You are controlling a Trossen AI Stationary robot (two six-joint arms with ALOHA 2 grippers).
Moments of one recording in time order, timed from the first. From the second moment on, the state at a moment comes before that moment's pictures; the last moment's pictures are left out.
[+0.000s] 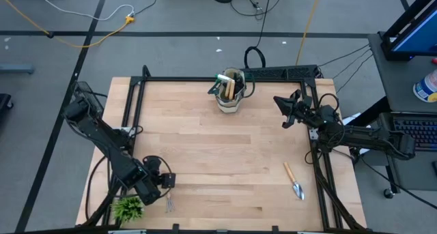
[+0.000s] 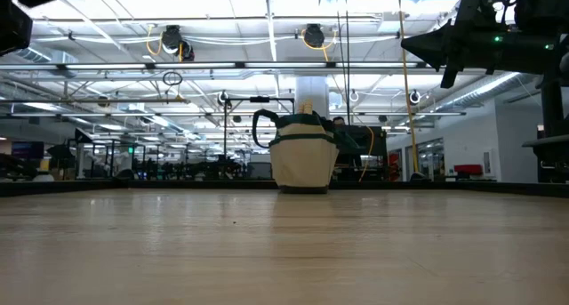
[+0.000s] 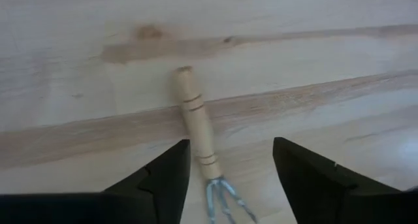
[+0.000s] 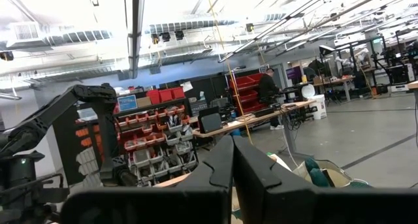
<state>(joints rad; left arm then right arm) -0.82 1.43 0.89 -0.75 -0.22 -2.31 -0.45 0.67 0.06 0.96 -0.03 0.27</state>
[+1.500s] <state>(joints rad) -0.72 1.68 0.88 -0.64 -0.46 -2.08 -0.45 0.67 0.06 0.96 -0.02 0.30</state>
